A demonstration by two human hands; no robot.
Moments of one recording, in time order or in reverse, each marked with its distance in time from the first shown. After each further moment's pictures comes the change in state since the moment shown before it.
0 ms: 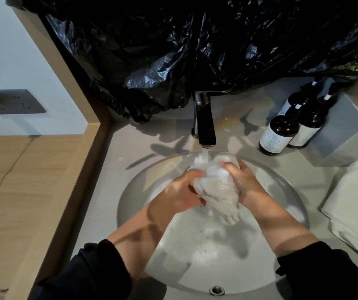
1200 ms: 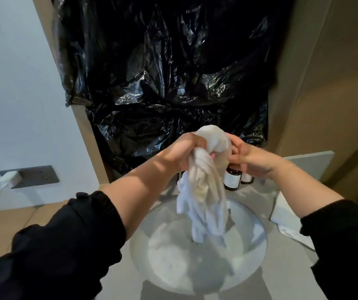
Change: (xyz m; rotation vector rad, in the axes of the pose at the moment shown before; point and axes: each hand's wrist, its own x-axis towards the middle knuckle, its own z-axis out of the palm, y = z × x) left_hand -0.127 0.190 0.145 0.383 -0.126 0.292; right_hand -0.146 -0.188 -0.015 -0.345 -0.453 -0.343
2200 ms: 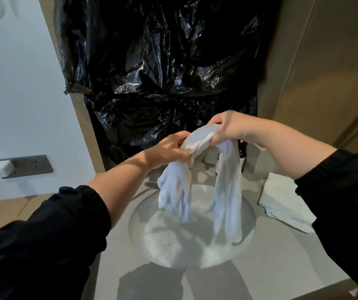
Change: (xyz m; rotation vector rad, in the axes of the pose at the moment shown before) left_hand -0.032 -0.026 -0.043 0.719 -0.068 0.247; right_hand -0.006 -0.074 0.058 -0.863 0.296 0.100
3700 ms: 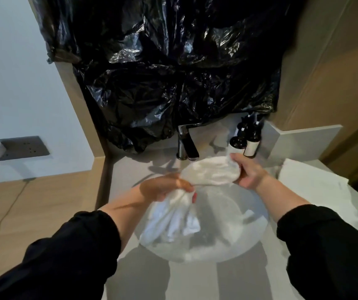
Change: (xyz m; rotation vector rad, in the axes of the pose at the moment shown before) left_hand -0.012 -0.134 0.054 -0.650 -0.437 -0.460; right_hand 0.033 0.153 0.136 1.322 0.032 0.550
